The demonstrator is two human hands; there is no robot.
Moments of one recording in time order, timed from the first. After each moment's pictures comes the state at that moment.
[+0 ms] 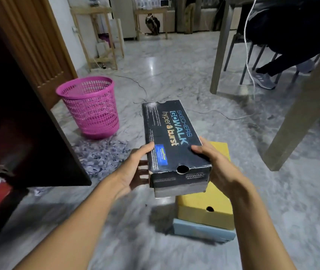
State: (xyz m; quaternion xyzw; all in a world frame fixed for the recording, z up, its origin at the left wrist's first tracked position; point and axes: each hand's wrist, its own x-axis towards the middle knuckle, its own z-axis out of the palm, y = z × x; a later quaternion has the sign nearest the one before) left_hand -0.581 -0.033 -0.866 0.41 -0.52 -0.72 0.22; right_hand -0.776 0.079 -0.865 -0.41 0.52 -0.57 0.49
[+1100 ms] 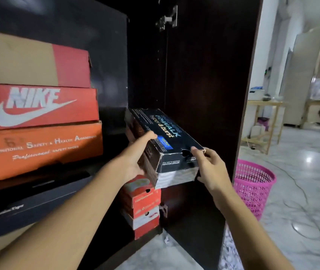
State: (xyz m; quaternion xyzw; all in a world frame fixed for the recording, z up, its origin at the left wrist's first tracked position) left_hand -0.248 -0.061 -0.627 0.55 -0.33 -0.46 0.62; right_hand -0.427 -0.100 -0.664 -0.59 0.36 -0.55 0.46
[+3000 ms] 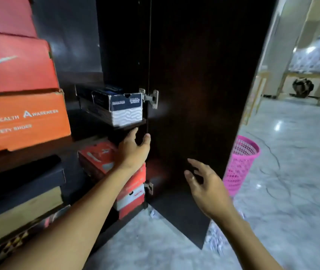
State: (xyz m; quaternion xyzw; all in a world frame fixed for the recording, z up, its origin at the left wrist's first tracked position) left_hand -0.228 -0.166 -0.711 0.69 -0.46 -0.15 0.54; right_hand -0.441 -0.161 -0.769 -0.75 0.47 -0.41 0.21
